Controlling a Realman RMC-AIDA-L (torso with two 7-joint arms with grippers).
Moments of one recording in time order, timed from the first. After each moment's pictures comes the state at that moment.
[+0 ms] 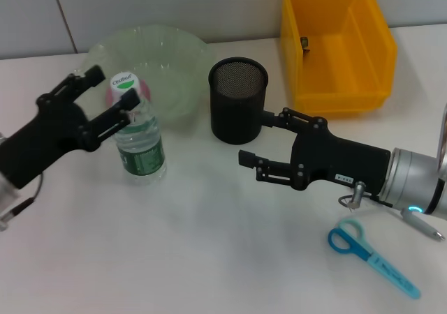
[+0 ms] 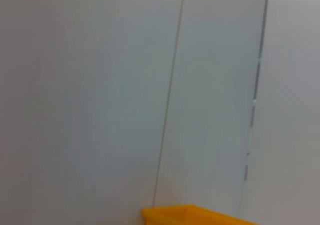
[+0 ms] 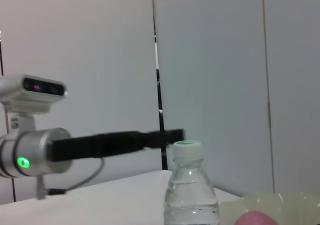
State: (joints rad) left arm -0.50 -2.06 0.72 0.23 1.40 1.49 -0.82; right arm 0.44 2.09 -1.12 -0.39 -1.32 -1.40 0.85
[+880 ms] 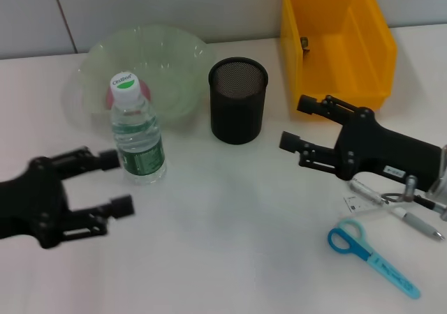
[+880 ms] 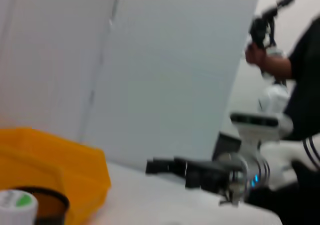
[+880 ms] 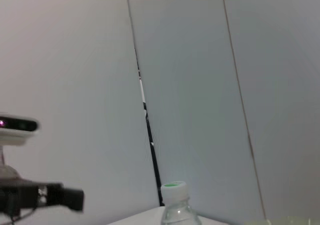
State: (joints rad) left arm -0.36 -2.02 0.81 0.74 1.74 1.88 -1.36; right arm 0.38 2.04 -1.03 -0.40 -1.30 -1.56 0.96
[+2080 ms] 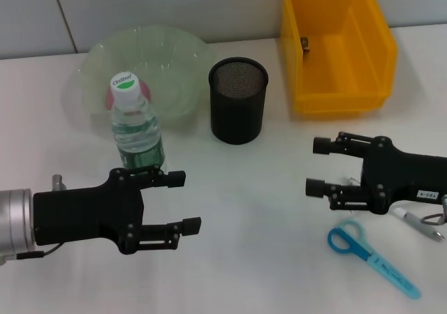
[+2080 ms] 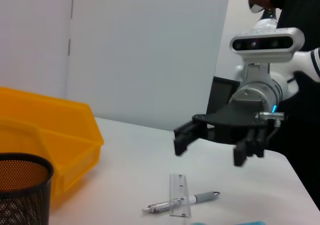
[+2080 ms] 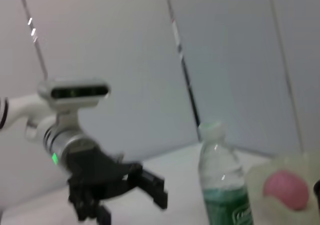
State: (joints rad) left arm -0.43 -2.07 1.03 0.69 1.76 1.64 -1.23; right arm 0.34 1.97 -1.03 -0.59 -1.55 -1.63 1.19
